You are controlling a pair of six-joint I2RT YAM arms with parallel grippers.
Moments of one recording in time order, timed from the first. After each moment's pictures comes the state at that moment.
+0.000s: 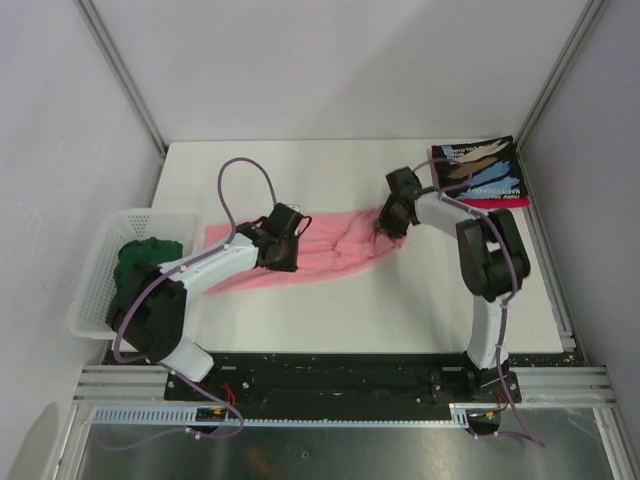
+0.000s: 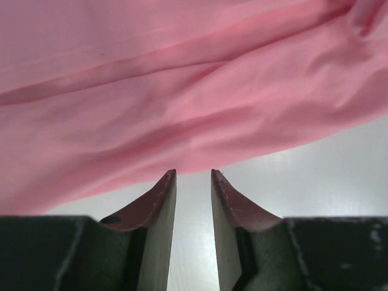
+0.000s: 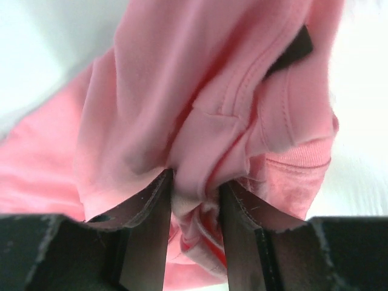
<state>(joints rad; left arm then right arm) -0.61 1.53 1.00 -0.54 -0.12 -0.45 0.37 1.92 1.26 -0.41 0.02 0.86</state>
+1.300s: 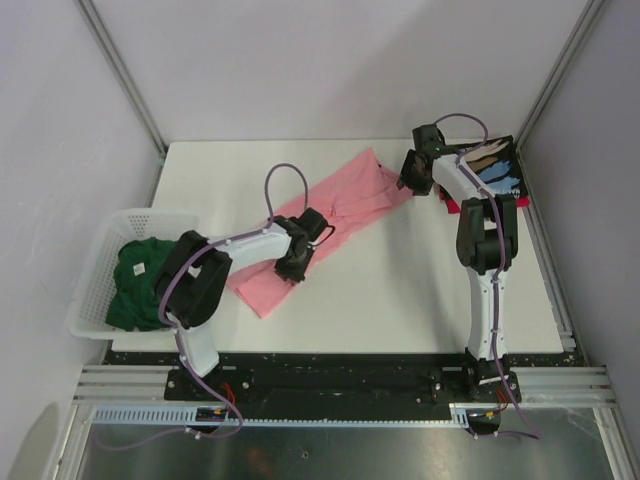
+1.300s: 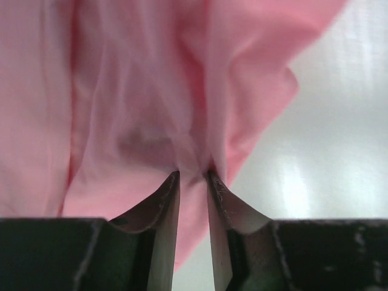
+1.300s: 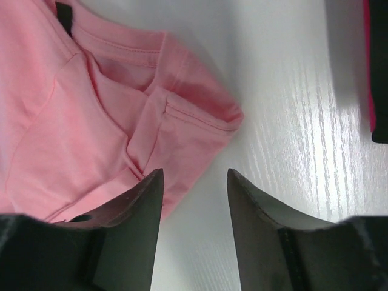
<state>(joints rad) -0.64 1.83 1.16 -0.73 -0.24 -0.24 0.19 2.29 1.96 -0.64 0.05 0.50</state>
